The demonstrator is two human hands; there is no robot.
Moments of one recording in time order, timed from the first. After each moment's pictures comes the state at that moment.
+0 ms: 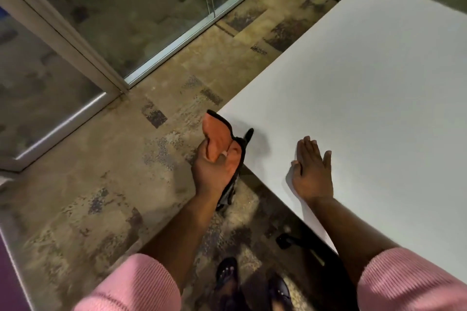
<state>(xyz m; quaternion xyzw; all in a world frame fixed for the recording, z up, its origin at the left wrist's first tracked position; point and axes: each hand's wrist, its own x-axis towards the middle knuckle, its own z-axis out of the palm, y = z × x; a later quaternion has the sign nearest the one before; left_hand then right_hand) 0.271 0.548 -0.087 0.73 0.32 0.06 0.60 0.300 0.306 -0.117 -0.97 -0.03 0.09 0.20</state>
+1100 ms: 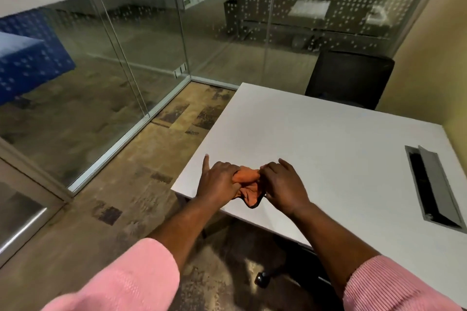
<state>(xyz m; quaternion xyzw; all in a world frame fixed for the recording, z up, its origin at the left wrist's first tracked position) 0.223 0.482 0.144 0.95 -0.25 0.05 0.17 0.155 0.275 0.148 -0.98 -0.09 -0.13 0.12</state>
